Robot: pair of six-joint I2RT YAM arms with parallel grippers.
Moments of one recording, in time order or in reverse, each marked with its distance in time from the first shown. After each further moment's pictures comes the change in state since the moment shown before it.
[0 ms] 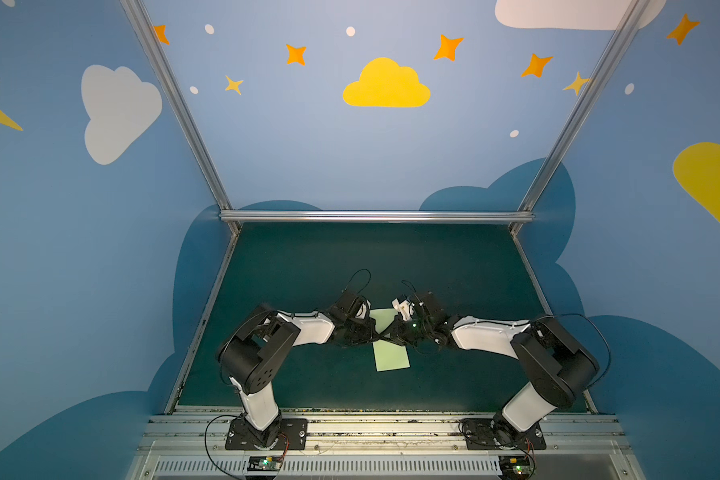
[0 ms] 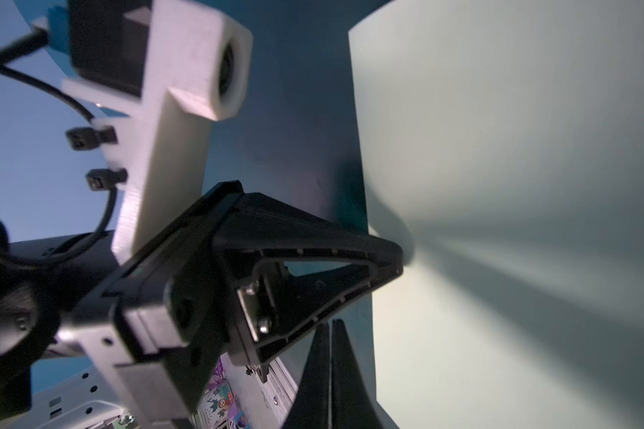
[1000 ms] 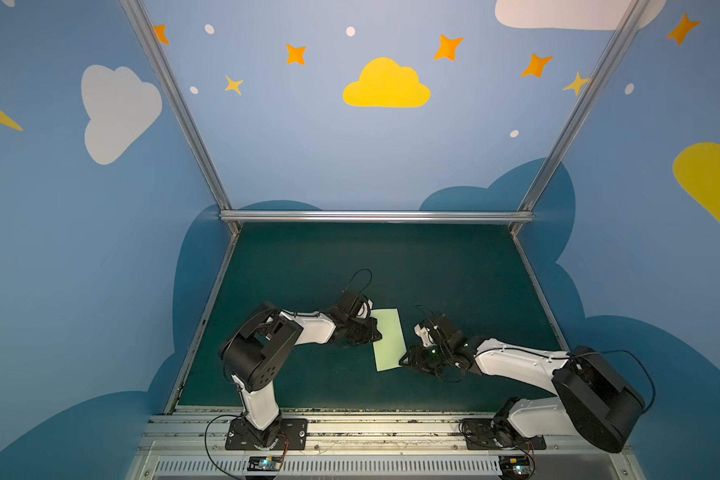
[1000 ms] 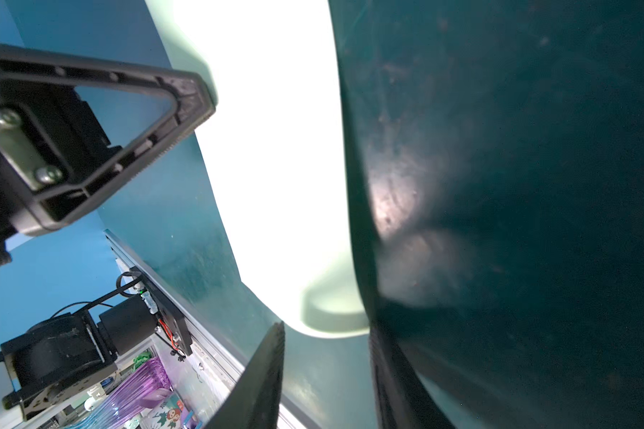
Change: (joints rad) left arm -0.001 0.020 0.002 0.043 0.022 0.005; right arm 0.043 -0.257 -0.208 -0.253 0.157 0.002
